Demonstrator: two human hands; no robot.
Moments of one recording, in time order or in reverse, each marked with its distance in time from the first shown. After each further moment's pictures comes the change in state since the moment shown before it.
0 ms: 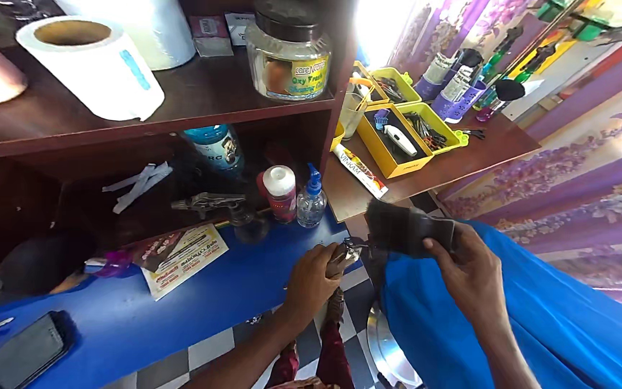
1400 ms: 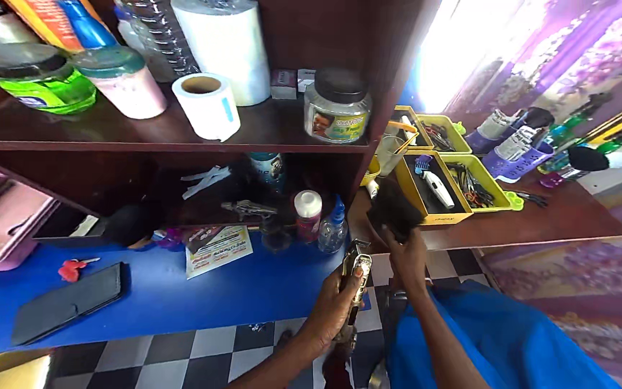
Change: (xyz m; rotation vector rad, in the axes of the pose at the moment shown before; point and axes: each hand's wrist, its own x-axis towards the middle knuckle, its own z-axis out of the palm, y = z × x) left_hand 0.006 0.066 -0.017 -1.159 0.087 -0.332; right_hand 0.102 0.046 0.139 0.256 -0.063 0.098
